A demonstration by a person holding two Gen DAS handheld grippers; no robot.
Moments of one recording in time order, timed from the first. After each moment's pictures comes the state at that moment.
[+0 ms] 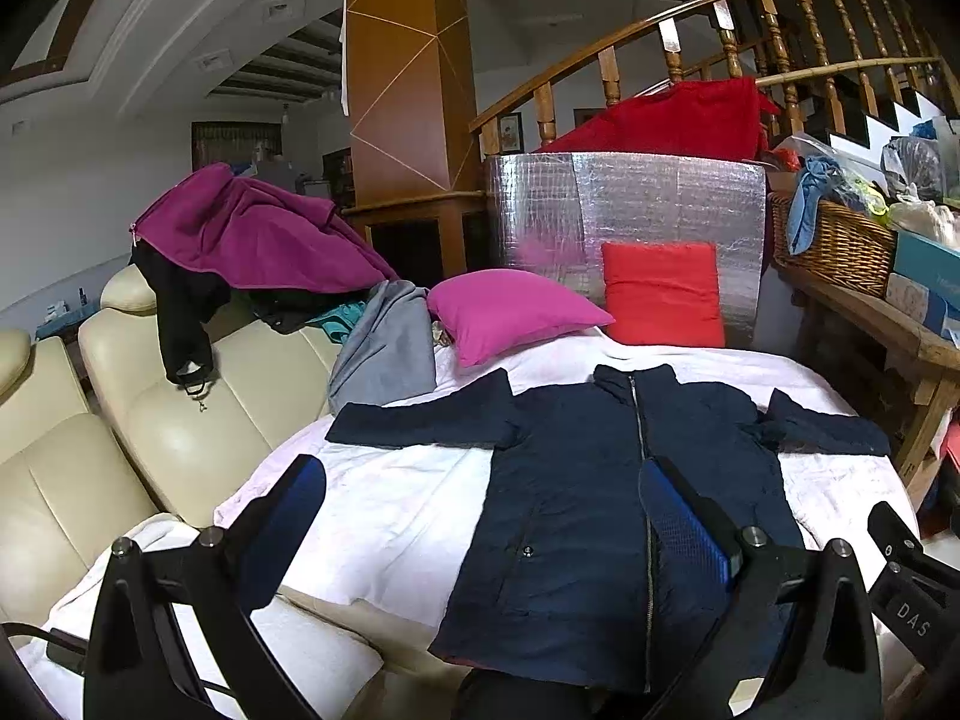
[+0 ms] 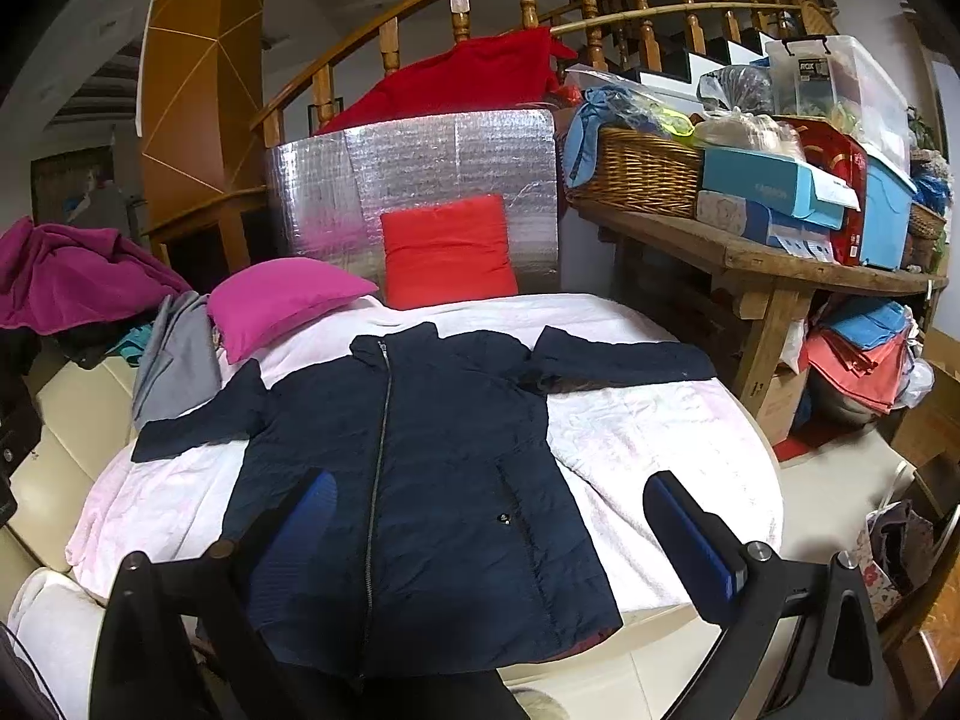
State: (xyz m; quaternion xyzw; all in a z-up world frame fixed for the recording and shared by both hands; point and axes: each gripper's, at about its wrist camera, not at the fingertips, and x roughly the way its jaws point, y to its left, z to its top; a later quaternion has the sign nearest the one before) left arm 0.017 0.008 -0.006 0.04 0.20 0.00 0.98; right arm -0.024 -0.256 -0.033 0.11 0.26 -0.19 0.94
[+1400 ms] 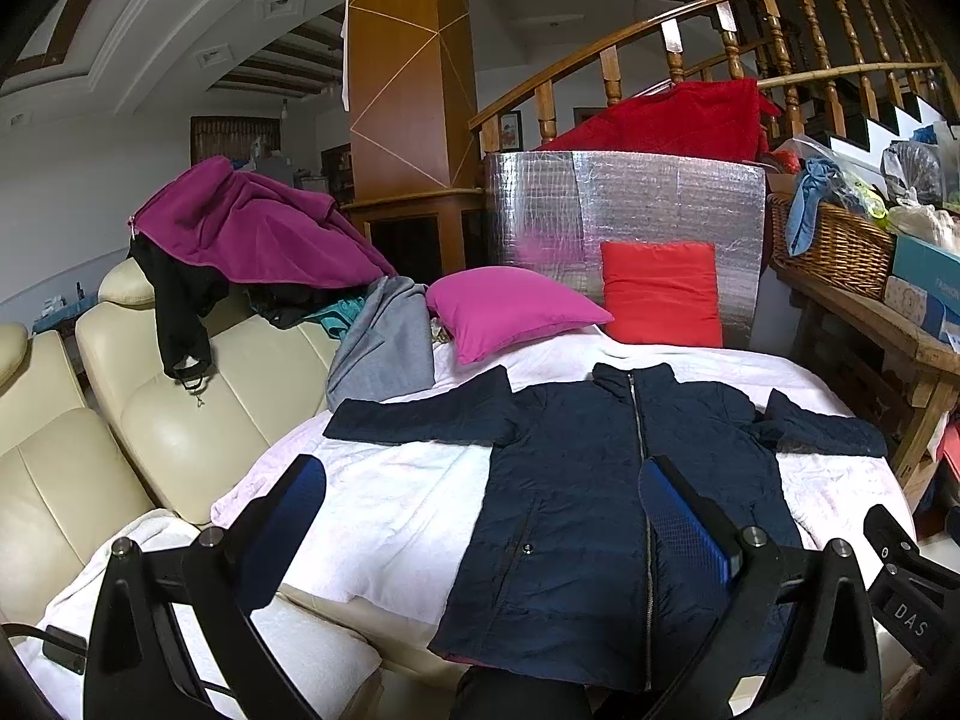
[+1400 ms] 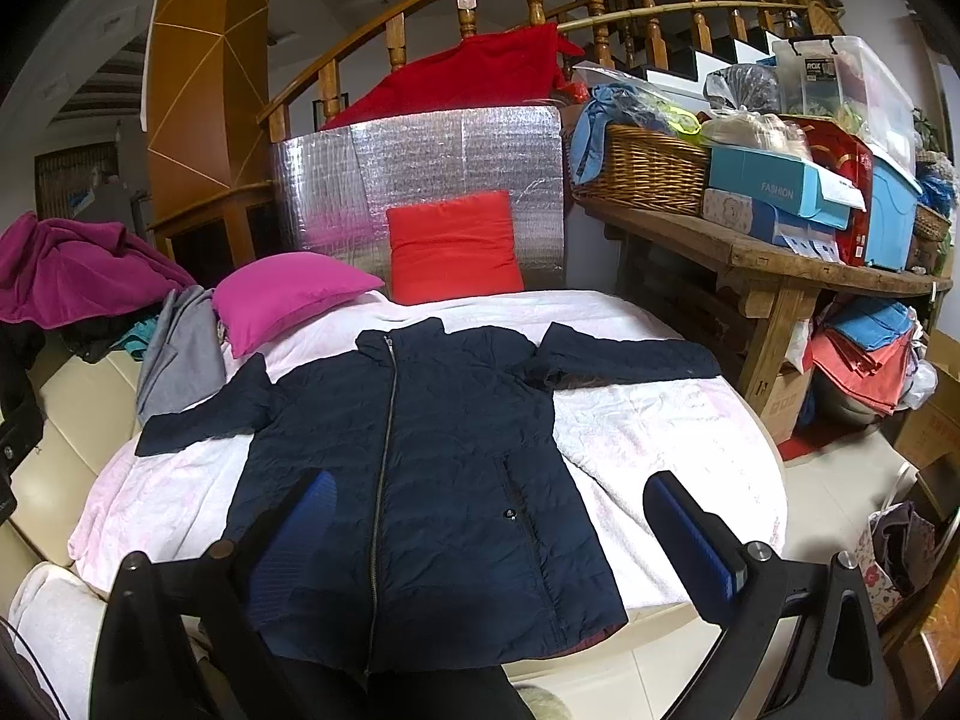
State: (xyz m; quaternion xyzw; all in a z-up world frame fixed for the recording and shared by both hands) left arm 0.018 0.015 -0.010 0.03 0.20 0.00 0.98; right arm -0.023 -0.254 -0.034 0.11 0.26 -0.18 0.94
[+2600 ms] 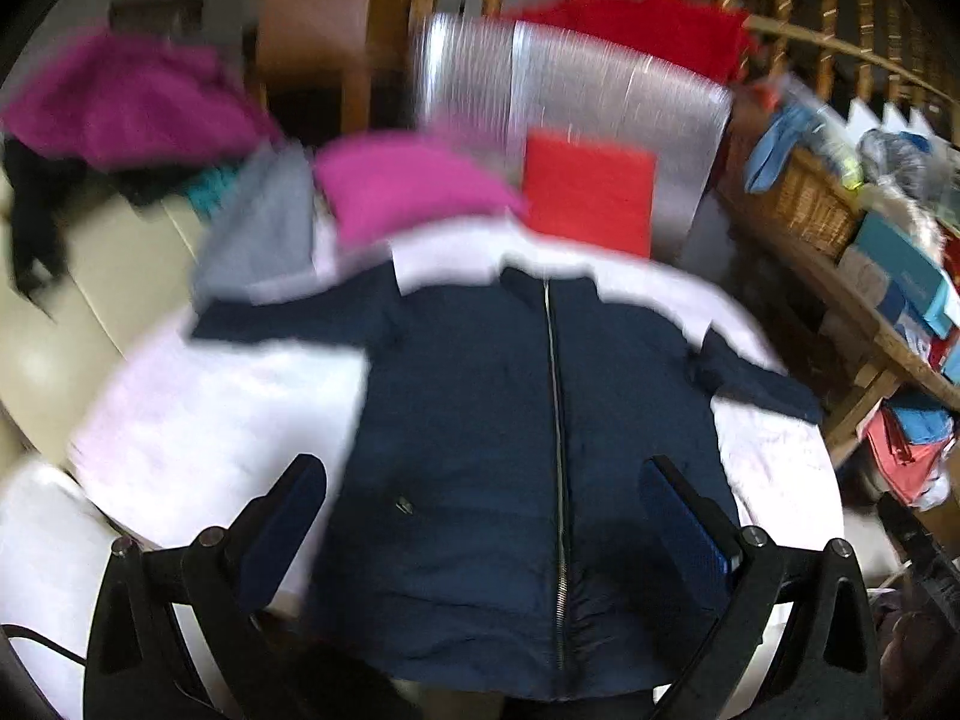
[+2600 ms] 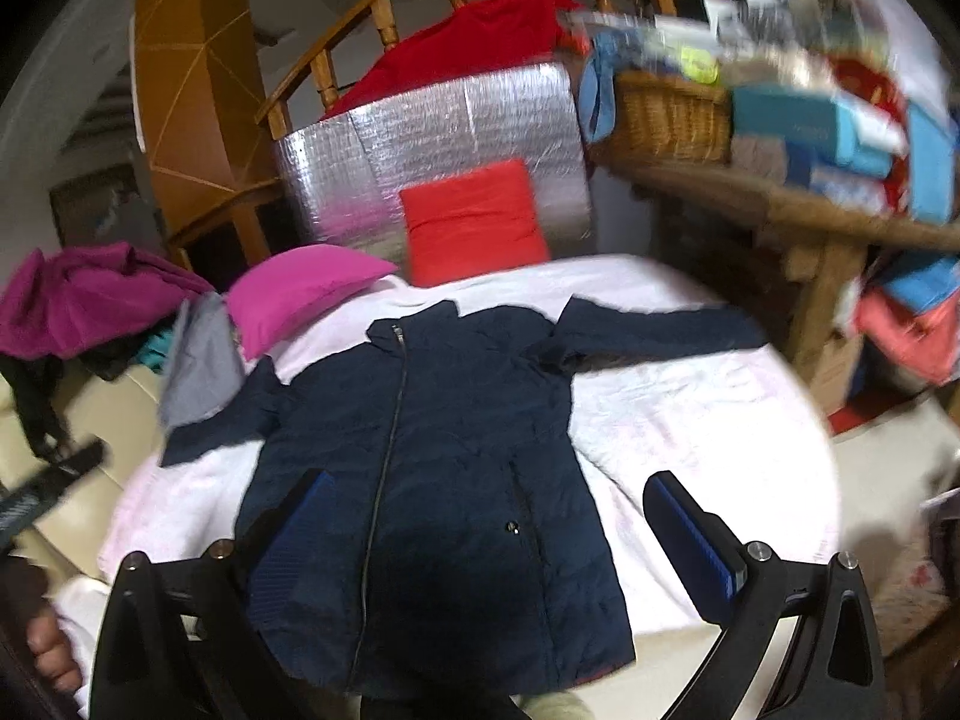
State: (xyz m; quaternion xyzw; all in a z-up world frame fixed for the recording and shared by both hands) left arm 0.161 -0.008 -0.075 -0.03 0.39 -0.11 0.91; right arm 0.021 -0.355 -0.070 0.19 0.29 -0.10 0.93
